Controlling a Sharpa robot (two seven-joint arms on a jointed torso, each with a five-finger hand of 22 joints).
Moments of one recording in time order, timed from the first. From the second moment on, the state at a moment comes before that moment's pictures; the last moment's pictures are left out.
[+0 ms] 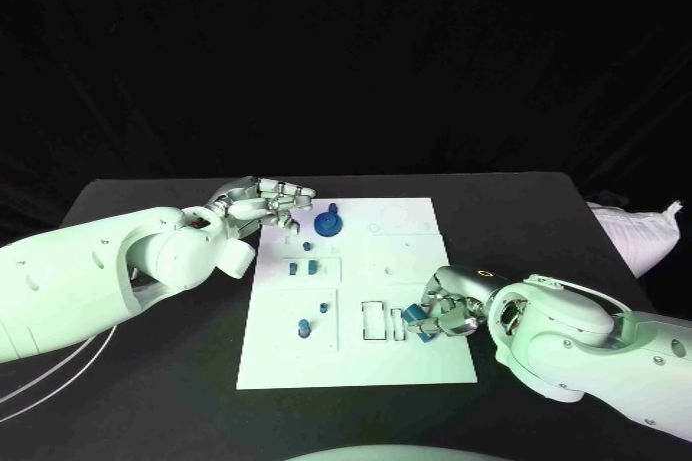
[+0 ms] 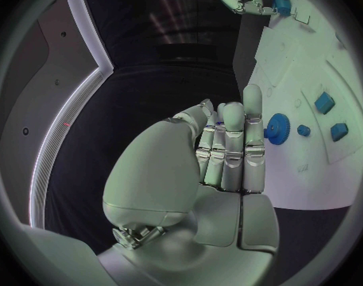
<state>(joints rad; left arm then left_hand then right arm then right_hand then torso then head) 1.21 -0.91 -0.03 1.52 -0.10 -0.14 0.15 1.45 -0.09 0.38 0.07 0.05 1.00 0.18 0.16 0.10 1.05 0.10 0.38 0.17 1.20 0.02 0.94 0.76 0.16 1.21 0.12 0.49 0.87 1.06 -0.99 -0.08 1.90 -1.49 -0.20 -0.56 1.24 -0.05 -0.06 0.28 0.32 0.98 0.11 0.27 0.21 1.33 0.04 1.30 1.21 1.47 -0.04 1.48 1.31 0.09 1.40 0.06 1.36 1.16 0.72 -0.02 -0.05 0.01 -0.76</state>
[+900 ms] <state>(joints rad) 1.21 -0.91 -0.03 1.52 -0.10 -0.14 0.15 1.45 -0.09 0.38 0.07 0.05 1.00 0.18 0.16 0.10 1.05 0.10 0.38 0.16 1.20 0.02 0.94 0.76 0.16 1.21 0.12 0.49 0.87 1.08 -1.04 -0.08 1.97 -1.39 -0.36 -0.55 1.28 0.02 -0.09 0.29 0.44 1.00 0.09 0.33 0.23 1.36 0.01 1.31 1.26 1.47 -0.05 1.49 1.31 0.09 1.41 0.05 1.38 1.19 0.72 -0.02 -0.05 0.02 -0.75</state>
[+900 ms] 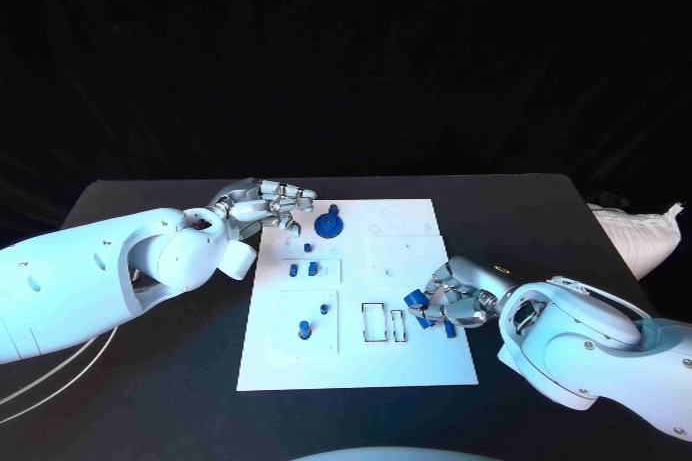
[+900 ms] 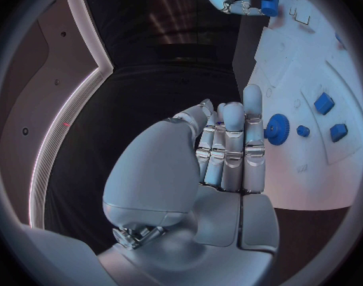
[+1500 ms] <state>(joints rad) 1.21 -0.91 -0.03 1.52 -0.10 -0.14 0.15 1.45 -0.09 0.38 0.07 0.05 1.00 0.18 0.16 0.10 1.05 0.10 0.38 0.16 1.20 0.02 0.94 0.76 0.16 1.21 0.12 0.49 0.87 1.07 -0.93 -0.08 1.92 -1.26 -0.34 -0.55 1.22 0.07 -0.13 0.29 0.44 0.99 0.09 0.37 0.29 1.34 0.01 1.26 1.20 1.47 -0.06 1.49 1.31 0.09 1.42 0.05 1.38 1.19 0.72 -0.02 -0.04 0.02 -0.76</state>
